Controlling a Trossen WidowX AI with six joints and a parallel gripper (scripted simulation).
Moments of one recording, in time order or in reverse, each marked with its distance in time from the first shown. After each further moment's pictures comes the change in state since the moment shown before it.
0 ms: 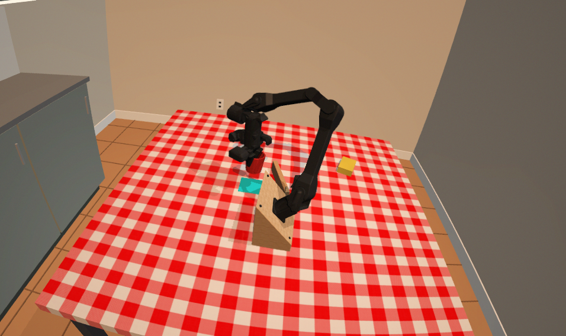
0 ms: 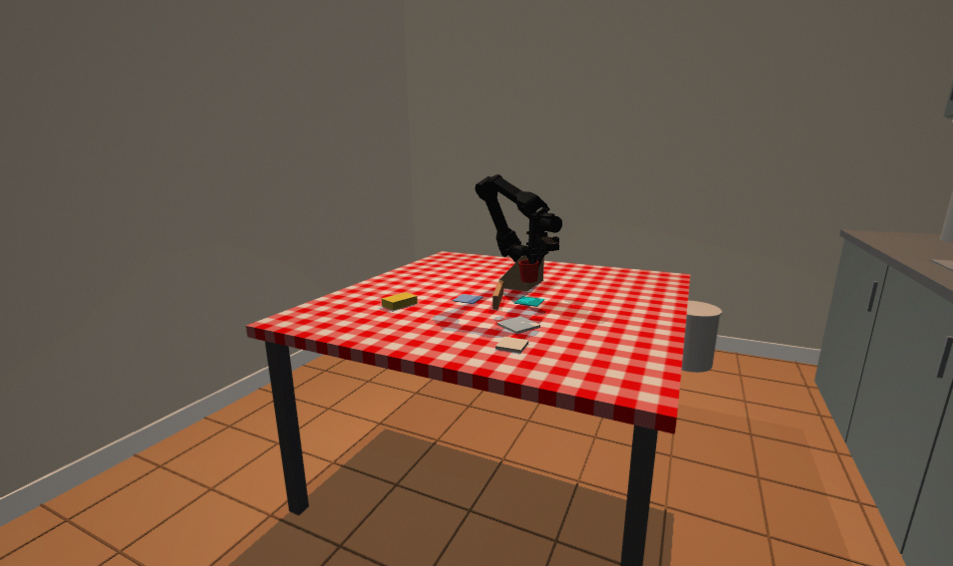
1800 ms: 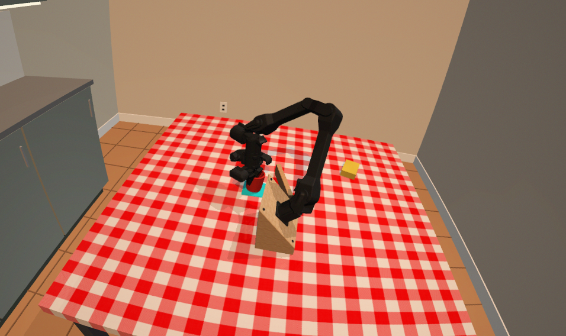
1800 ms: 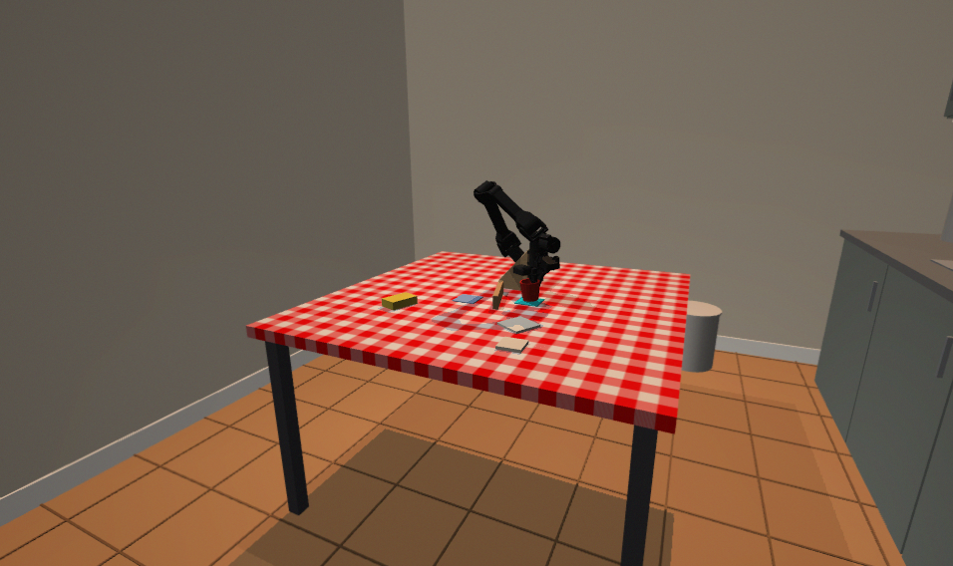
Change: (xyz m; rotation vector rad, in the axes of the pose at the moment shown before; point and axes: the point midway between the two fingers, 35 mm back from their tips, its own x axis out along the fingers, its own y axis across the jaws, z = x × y) arm 0.072 0.003 0.005 0.018 -0.005 0.009
